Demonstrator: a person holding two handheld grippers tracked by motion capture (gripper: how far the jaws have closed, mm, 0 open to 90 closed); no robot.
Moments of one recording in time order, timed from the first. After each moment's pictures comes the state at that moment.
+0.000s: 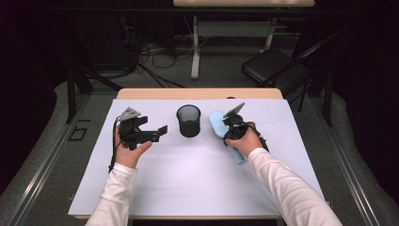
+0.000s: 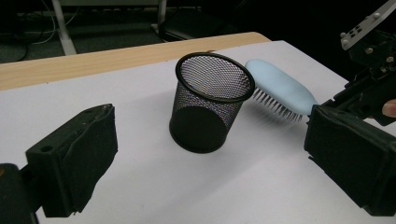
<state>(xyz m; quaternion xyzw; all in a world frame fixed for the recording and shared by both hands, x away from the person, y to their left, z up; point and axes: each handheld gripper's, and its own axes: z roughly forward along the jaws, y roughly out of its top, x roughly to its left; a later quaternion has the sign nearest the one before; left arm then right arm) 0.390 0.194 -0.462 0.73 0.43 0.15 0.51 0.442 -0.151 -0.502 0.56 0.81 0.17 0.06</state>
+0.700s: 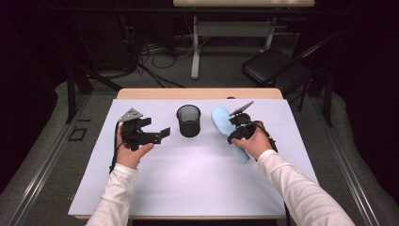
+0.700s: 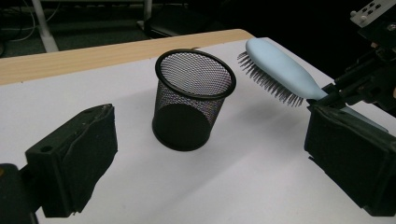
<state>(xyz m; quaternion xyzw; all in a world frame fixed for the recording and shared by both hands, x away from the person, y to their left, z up) 0.387 0.189 -0.461 0.74 0.41 0.13 0.52 0.427 -0.168 -0.480 0.53 0.82 0.21 0.07</state>
